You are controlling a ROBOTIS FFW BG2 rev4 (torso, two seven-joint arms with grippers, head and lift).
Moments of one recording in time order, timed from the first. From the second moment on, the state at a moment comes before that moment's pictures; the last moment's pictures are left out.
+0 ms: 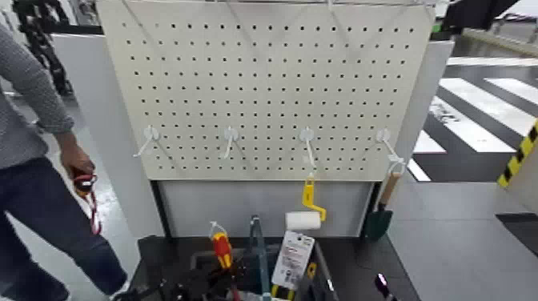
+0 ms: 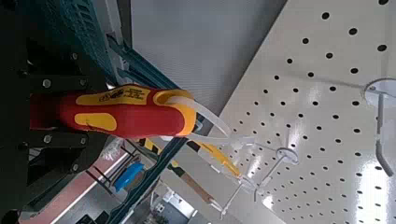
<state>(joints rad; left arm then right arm) 0.06 0.22 -0.13 -1.60 0.65 0.42 -0.67 0.39 -0.10 0.21 -1.69 -0.09 -0.32 -0.06</state>
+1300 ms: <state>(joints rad) 0.15 0.20 -0.03 -1.72 0.45 0.16 -0.47 0.40 -0.10 0.21 -1.69 -0.10 -0.34 -0.06</state>
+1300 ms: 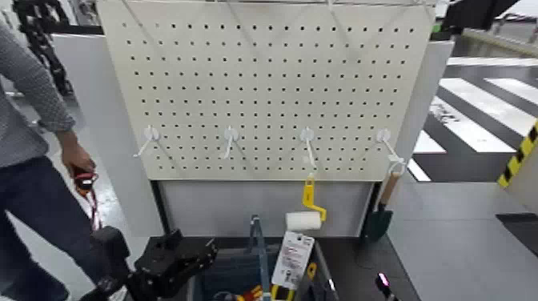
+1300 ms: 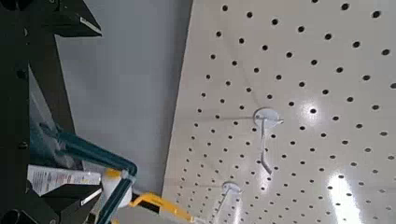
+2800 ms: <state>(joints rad) 0.36 0.09 -0.05 -1.72 0.08 -0.24 -0.16 0.40 -0.10 0.20 -1.69 -0.09 -0.35 -0.06</state>
